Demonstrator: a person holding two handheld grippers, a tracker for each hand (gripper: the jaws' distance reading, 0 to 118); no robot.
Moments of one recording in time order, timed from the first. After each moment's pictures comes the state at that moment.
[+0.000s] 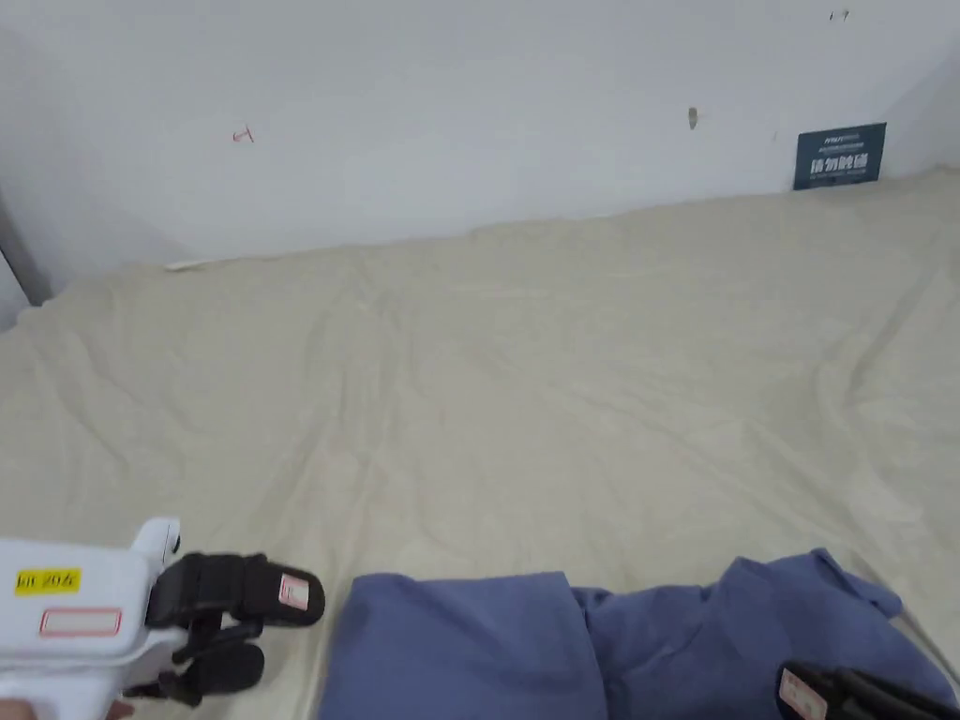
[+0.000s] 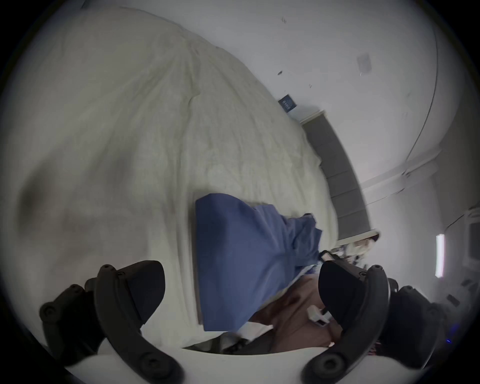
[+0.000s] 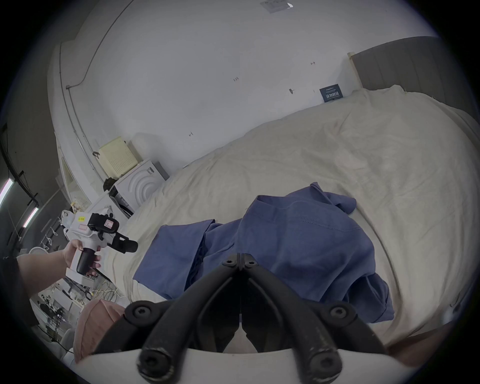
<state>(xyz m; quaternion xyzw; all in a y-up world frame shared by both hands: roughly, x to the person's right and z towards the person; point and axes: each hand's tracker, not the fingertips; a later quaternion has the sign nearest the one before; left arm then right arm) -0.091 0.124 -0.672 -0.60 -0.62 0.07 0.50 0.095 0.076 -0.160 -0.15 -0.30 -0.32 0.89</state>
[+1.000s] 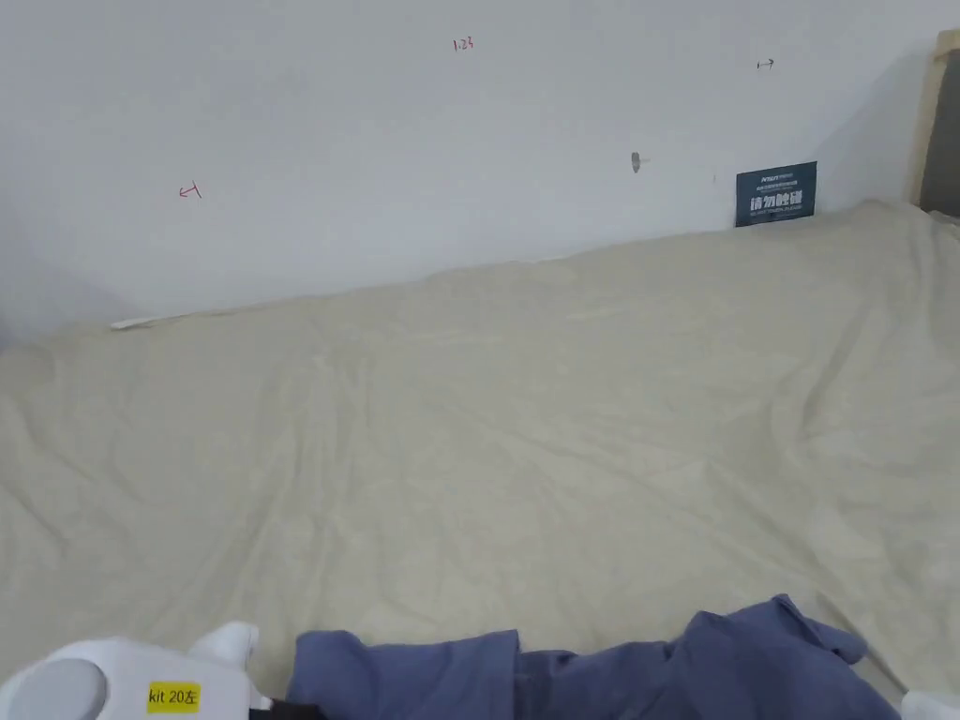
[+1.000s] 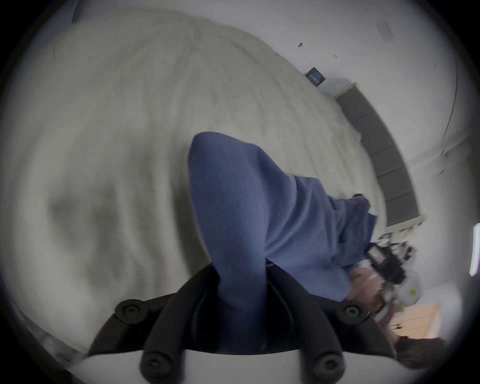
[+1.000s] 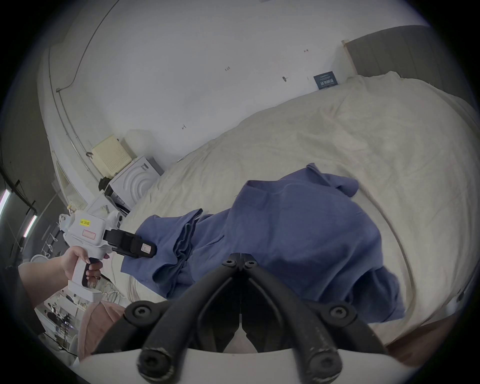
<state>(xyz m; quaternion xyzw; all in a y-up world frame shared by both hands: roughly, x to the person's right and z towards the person) -0.023 0.115 -0.589 -0.55 -0.55 -0.15 0.61 0.102 0.063 -0.165 -0.16 -0.30 -0.35 0.87</state>
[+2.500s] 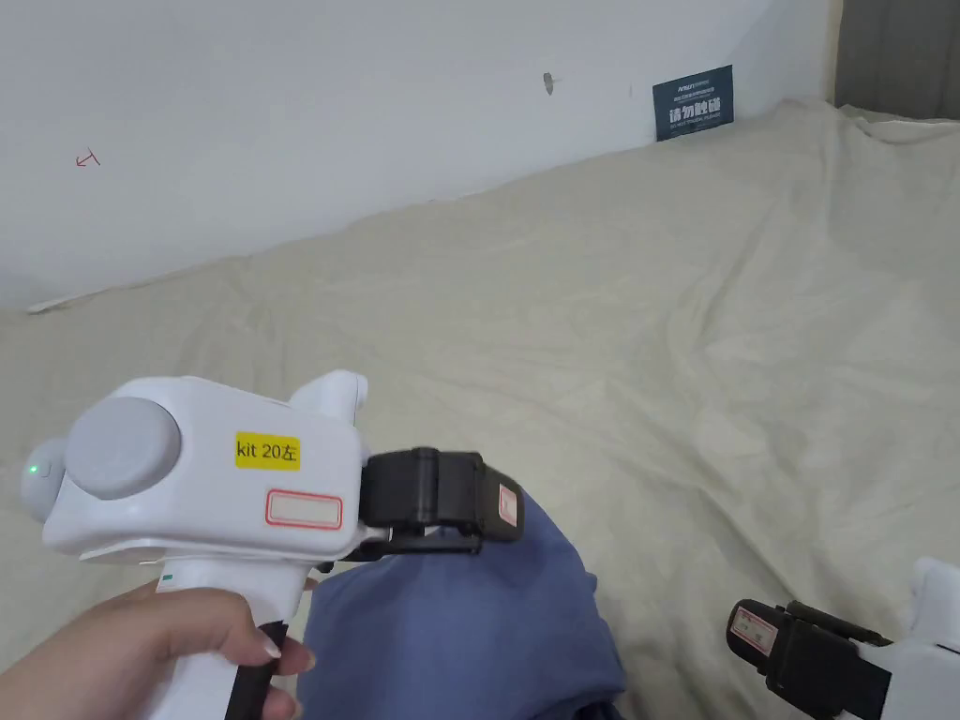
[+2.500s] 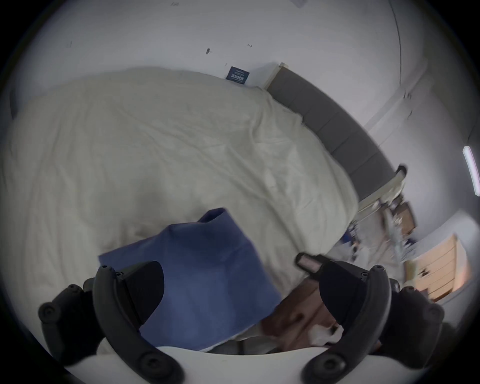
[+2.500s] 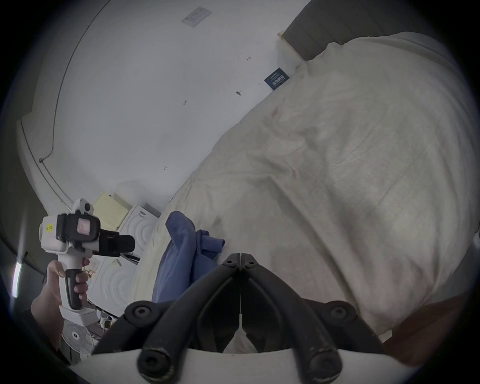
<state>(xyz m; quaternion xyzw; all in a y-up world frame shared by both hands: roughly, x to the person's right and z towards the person) 0.067 0.210 -0.438 -0.45 -0.67 -0.21 0.56 0.130 0.047 -0.093 -0.07 -0.34 -0.47 0.81</state>
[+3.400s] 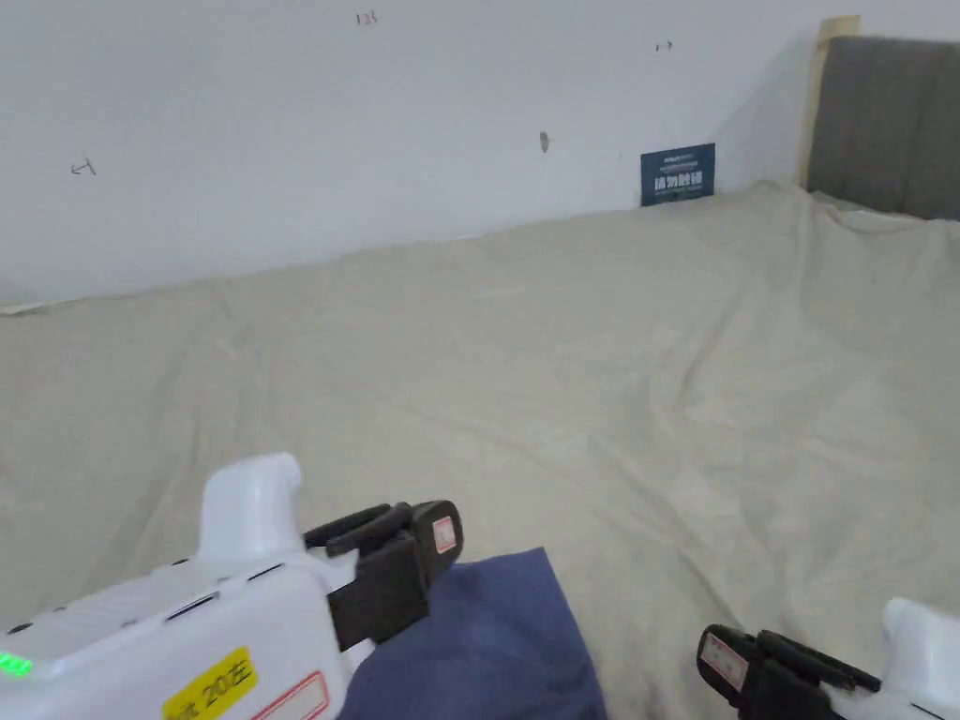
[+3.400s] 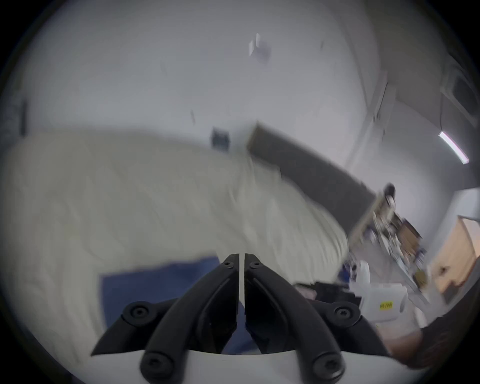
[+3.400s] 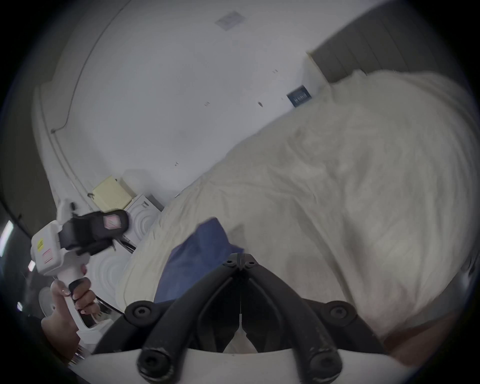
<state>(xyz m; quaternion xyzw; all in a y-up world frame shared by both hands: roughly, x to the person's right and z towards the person) -0.049 0.207 -0.411 -0.21 -0.72 0.05 0.66 0.106 0.097 -0.101 -0.07 -0.34 -0.36 0.87</state>
